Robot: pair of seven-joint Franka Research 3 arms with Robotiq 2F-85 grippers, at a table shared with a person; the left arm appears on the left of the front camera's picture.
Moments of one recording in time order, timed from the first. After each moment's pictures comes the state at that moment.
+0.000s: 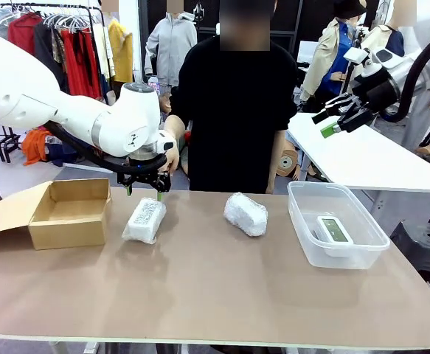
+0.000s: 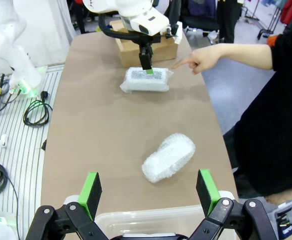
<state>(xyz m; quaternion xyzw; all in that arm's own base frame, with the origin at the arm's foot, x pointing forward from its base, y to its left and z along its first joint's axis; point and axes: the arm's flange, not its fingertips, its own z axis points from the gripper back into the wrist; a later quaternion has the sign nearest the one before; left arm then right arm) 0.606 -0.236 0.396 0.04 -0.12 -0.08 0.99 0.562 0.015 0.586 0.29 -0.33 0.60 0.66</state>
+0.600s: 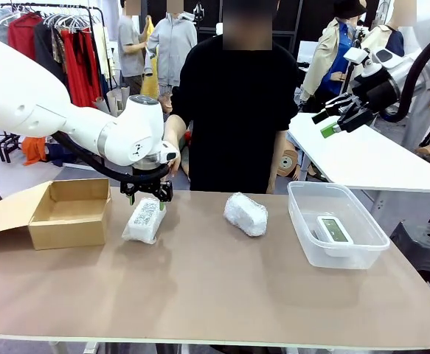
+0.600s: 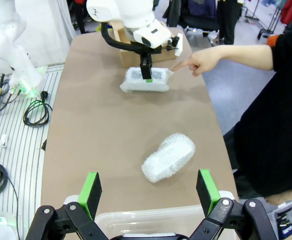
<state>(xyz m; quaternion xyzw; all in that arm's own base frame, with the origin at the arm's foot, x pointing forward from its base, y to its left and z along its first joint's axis) 0.612 -0.245 0.365 0.04 -0.10 -0.08 0.99 0.562 0.015 0.586 0.29 -0.33 0.60 0.66</state>
